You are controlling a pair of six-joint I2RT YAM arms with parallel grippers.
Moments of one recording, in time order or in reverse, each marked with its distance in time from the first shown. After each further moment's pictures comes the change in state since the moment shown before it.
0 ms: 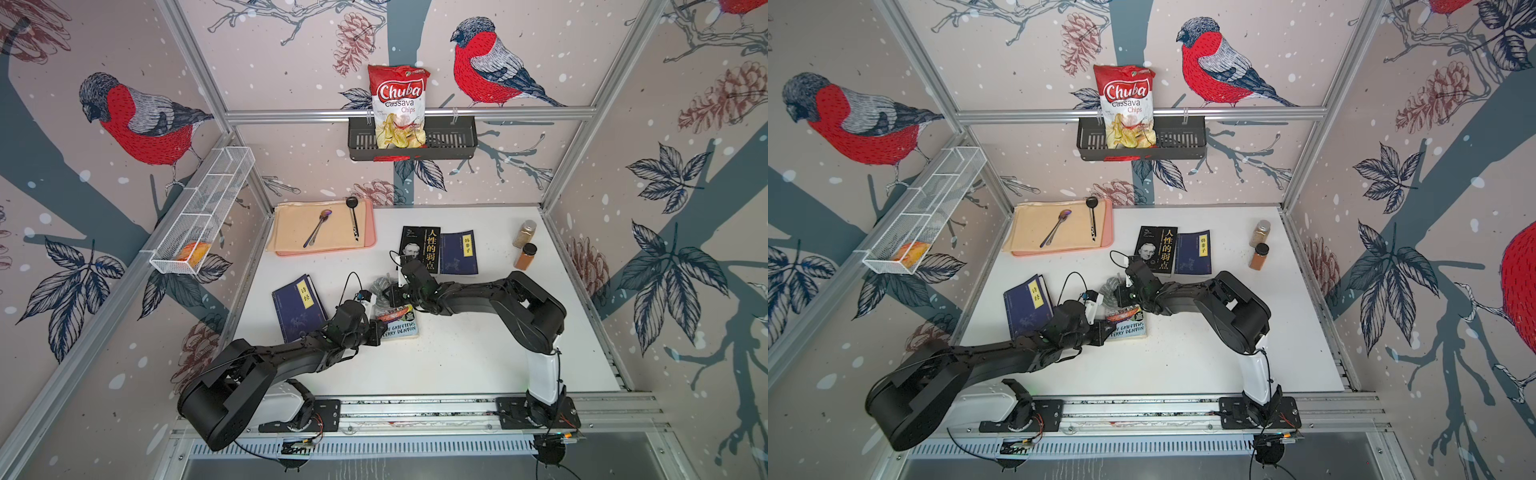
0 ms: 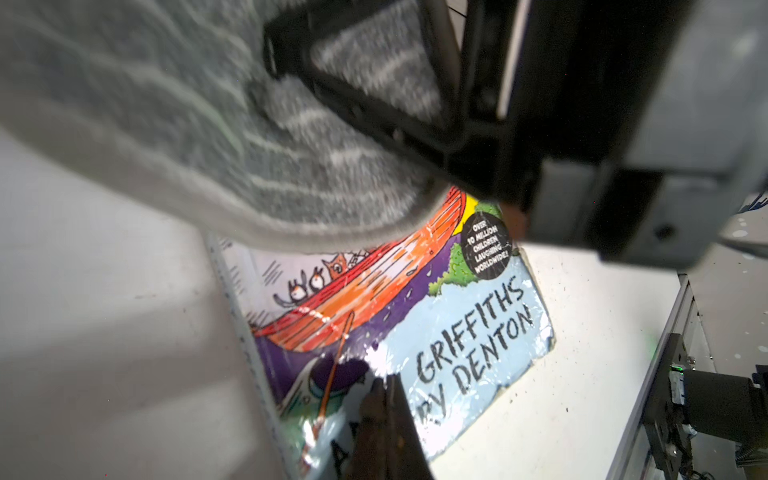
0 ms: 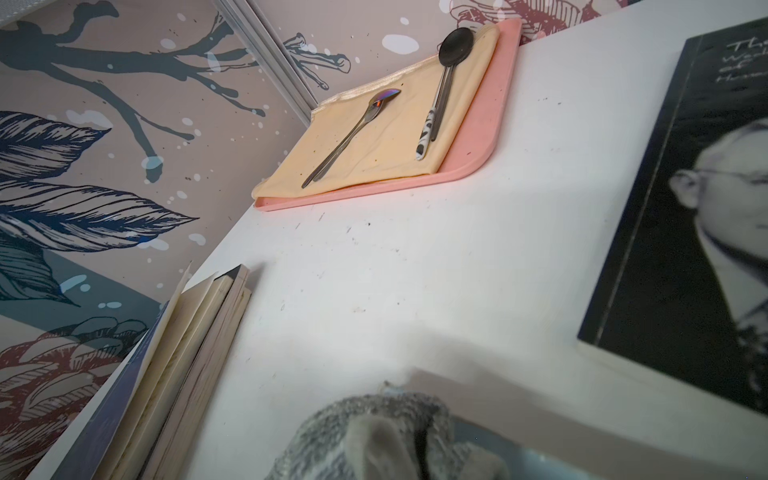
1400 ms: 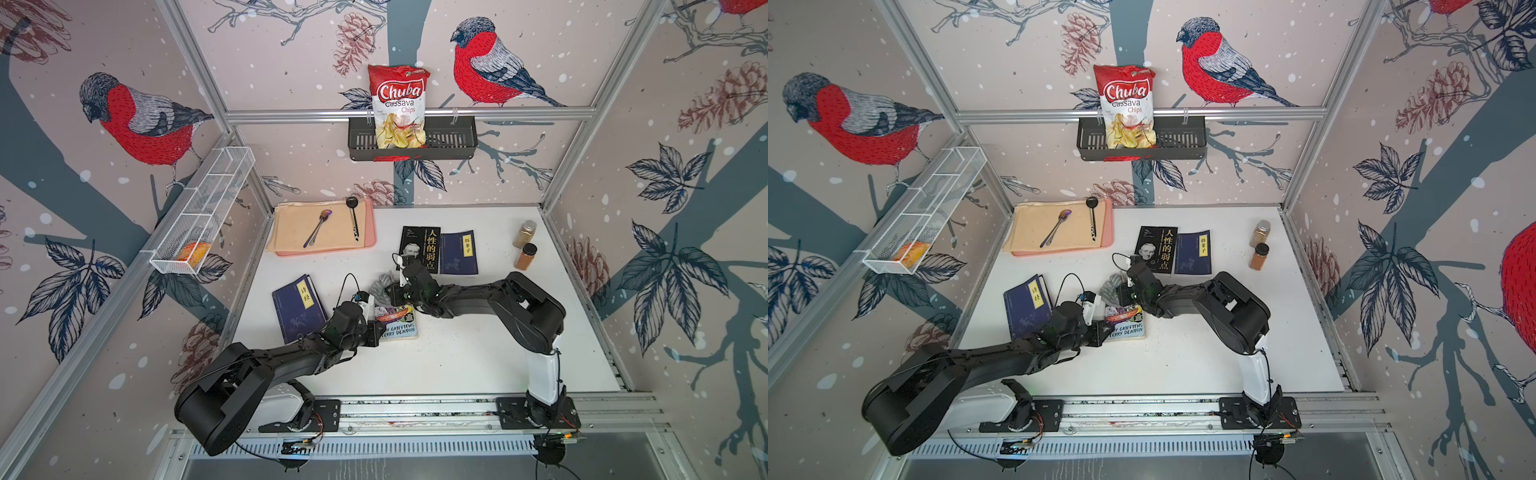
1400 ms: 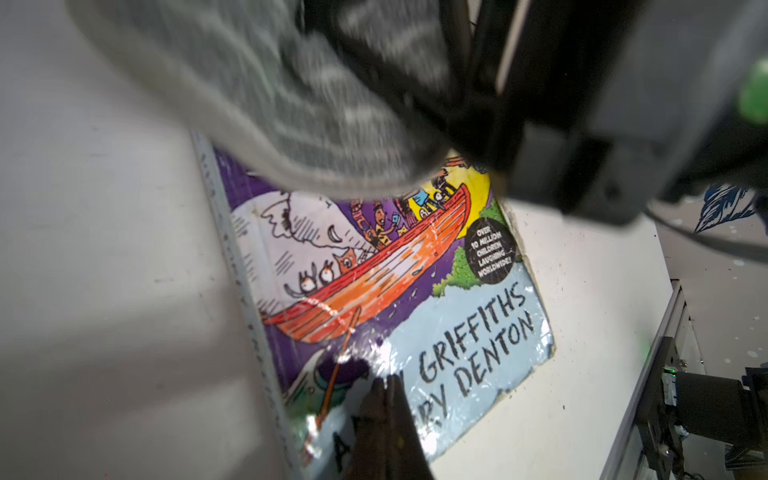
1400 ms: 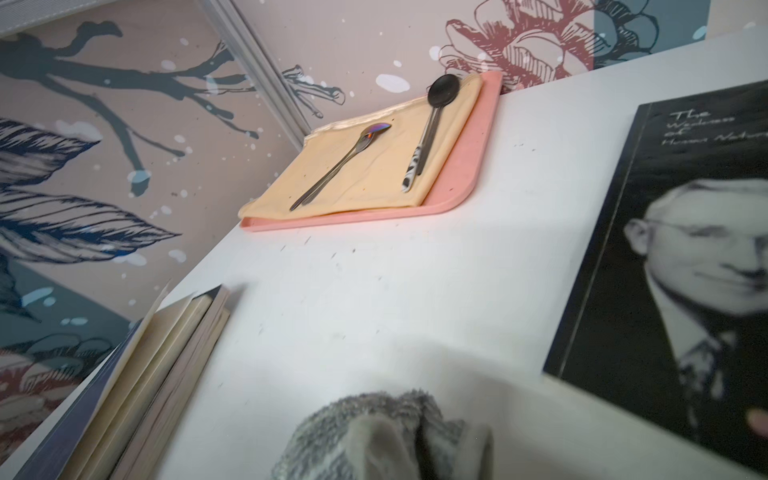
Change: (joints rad) left arm 0.020 -0.023 -0.021 -0.002 0.014 -0.014; right arm 0.058 -0.065 -0.133 0.101 0.095 -0.027
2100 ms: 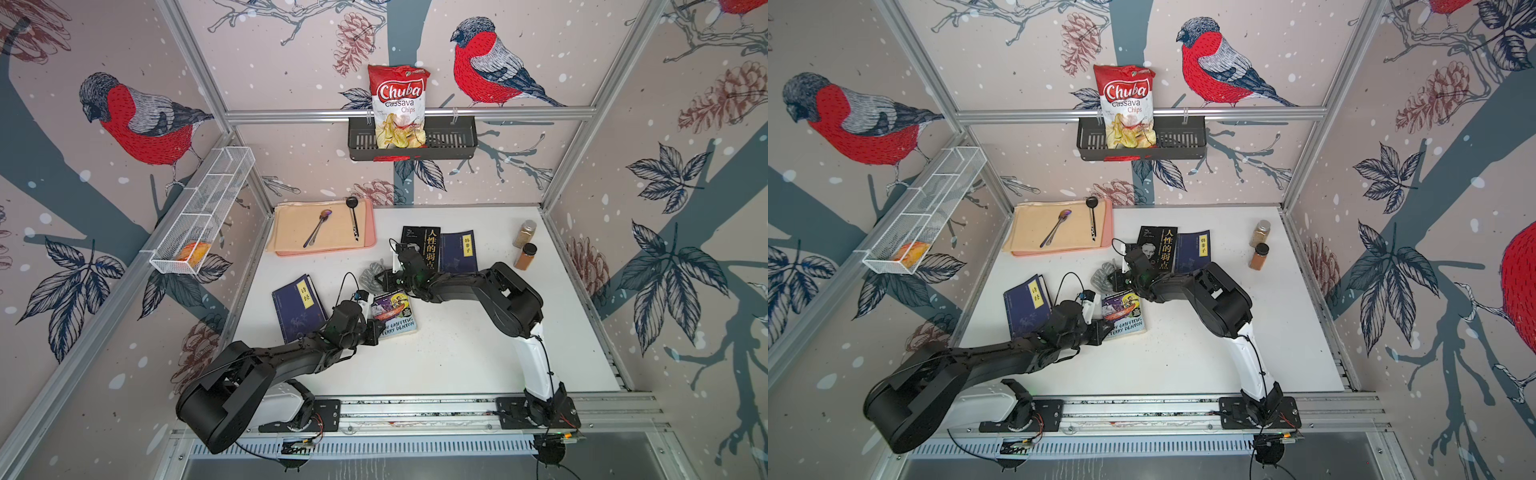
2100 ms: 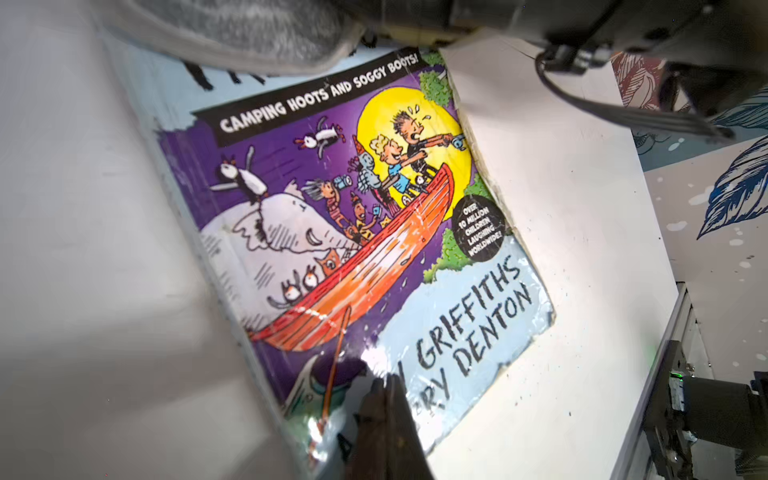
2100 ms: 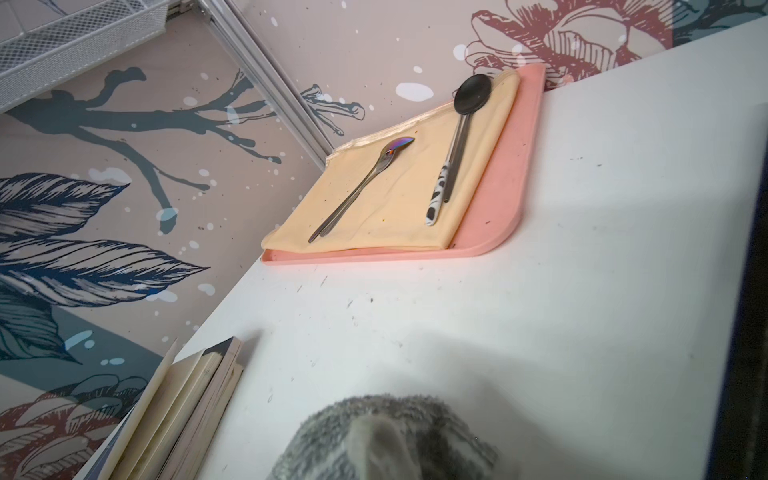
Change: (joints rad) left arm 0.008 0.002 0.000 0.004 -0.006 0.017; right arm -0.116 0.231 0.303 0.006 -0.177 0.012
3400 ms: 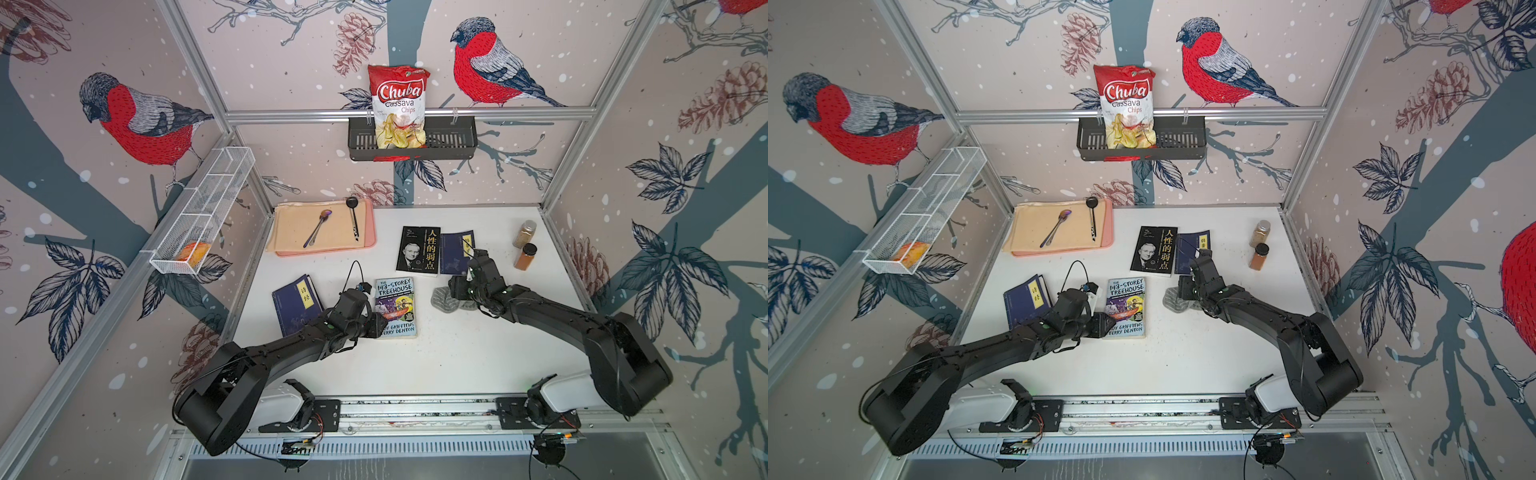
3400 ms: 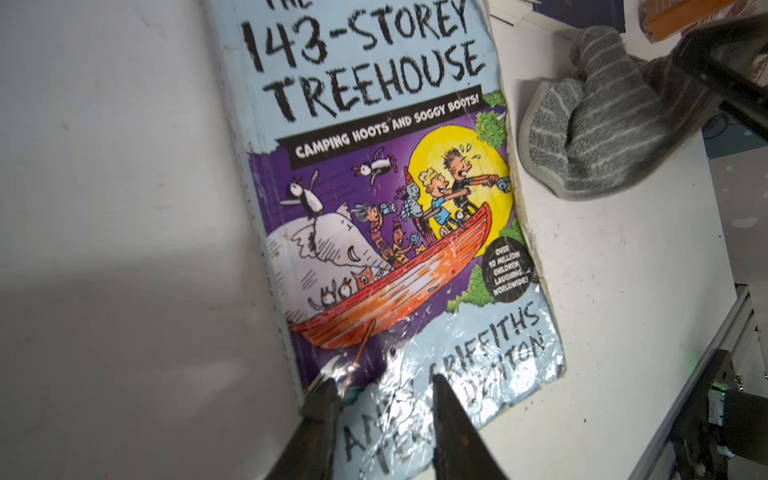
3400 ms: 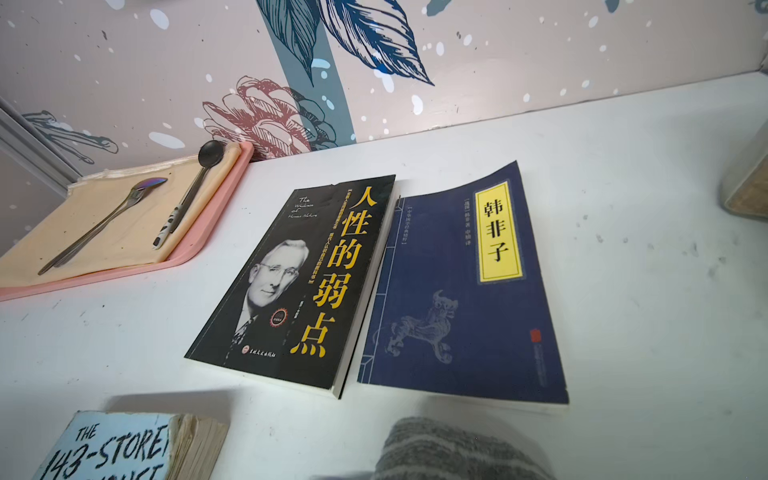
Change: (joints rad) left arm 0.004 -0.012 0.202 -0.318 -0.044 0.061; right arm -0.229 -0.783 -0.572 -0.417 0.383 -0.079
